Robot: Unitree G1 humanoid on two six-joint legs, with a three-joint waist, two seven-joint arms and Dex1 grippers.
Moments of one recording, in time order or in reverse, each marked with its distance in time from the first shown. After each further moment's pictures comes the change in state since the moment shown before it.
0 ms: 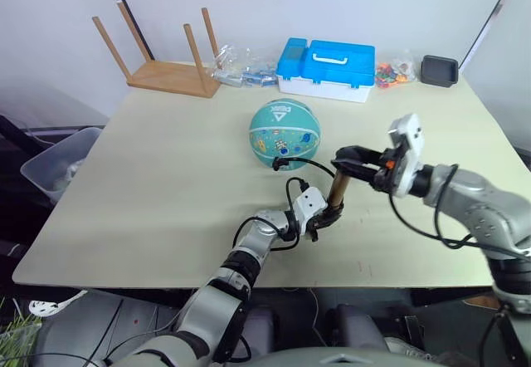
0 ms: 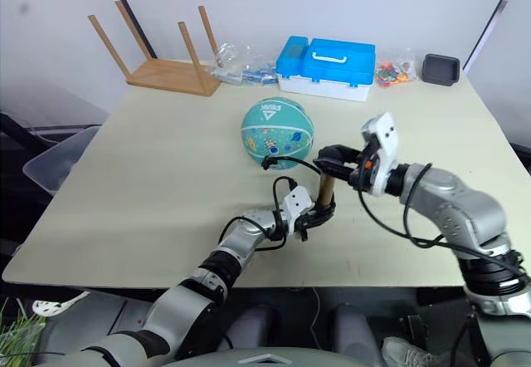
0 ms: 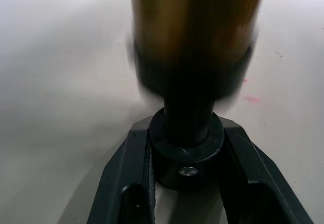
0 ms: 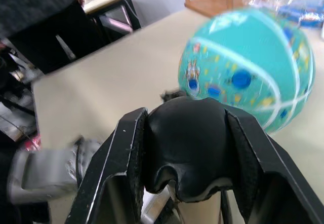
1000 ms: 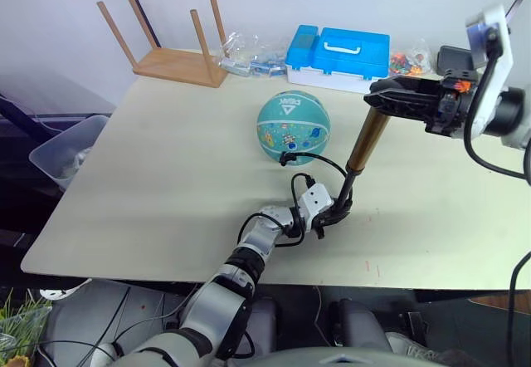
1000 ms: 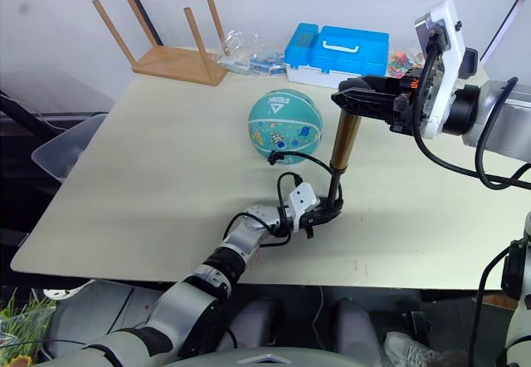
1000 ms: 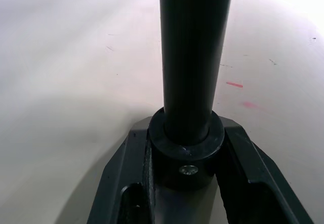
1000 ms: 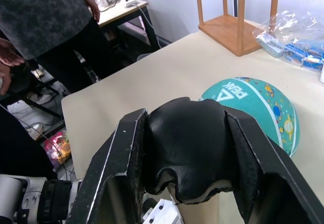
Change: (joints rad) left arm -0.029 -0.024 -0.013 -0.006 -0.025 -0.022 -0.029; right arm -0.443 -0.257 -0.352 -0.044 0.580 0.533 -0.202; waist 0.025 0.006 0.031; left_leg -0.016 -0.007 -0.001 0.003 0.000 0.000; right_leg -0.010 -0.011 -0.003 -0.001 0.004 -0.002
